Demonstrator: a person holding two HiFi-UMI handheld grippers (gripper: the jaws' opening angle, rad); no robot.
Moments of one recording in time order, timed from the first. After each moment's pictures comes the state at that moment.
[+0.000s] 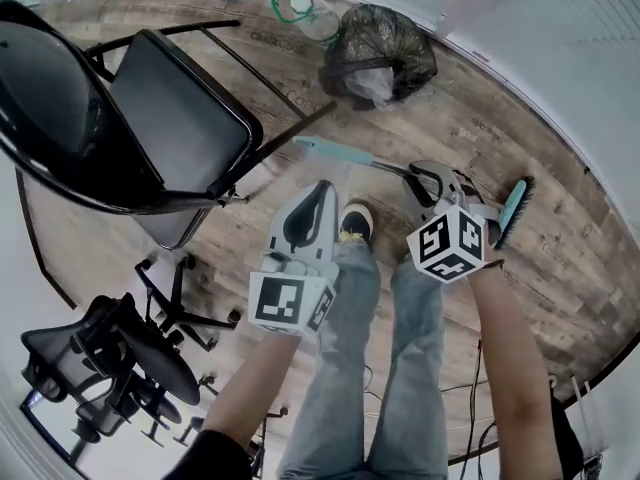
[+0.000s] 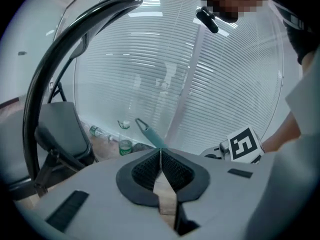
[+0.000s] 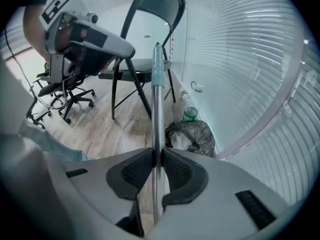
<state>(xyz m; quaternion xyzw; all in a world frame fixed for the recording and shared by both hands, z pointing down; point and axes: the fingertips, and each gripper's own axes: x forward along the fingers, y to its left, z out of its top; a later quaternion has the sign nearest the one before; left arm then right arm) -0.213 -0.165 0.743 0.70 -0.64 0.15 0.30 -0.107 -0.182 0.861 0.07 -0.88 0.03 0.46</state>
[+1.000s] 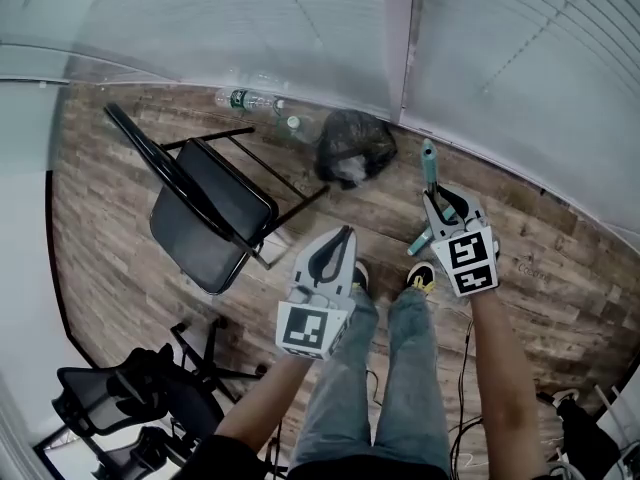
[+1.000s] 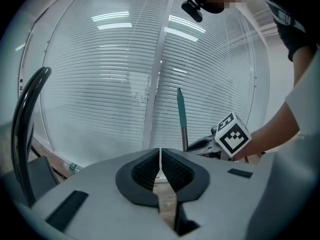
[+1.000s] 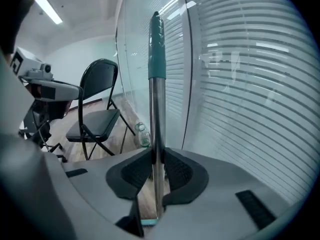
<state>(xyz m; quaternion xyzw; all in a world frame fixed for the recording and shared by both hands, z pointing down) -0.107 -0.232 0.525 0.79 -0.56 0.15 0.20 0.012 -0.307 0.621 0.32 -0.88 0.14 0.32</state>
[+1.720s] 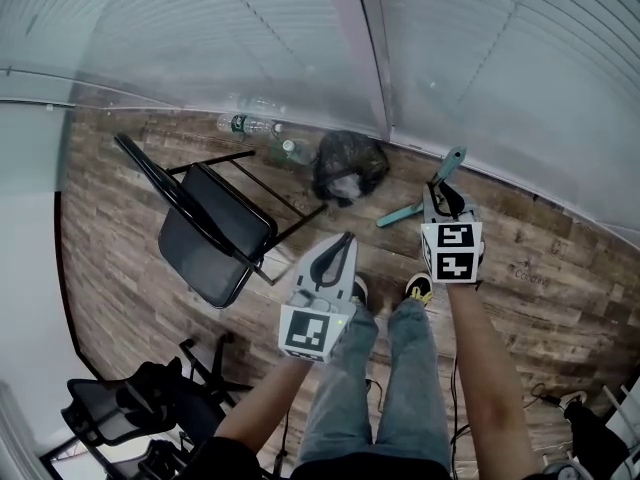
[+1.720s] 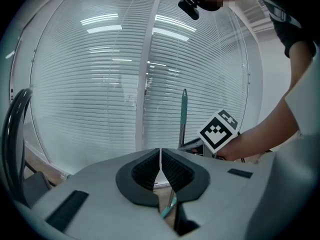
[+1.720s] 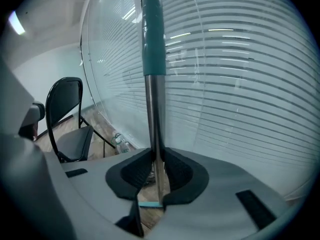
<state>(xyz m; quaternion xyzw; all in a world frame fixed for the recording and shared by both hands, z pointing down) -0.063 -0.250 0.489 0.81 -0.54 0.16 0.17 0.062 -0.353 0.596 0.47 -0.81 0.21 0.28</state>
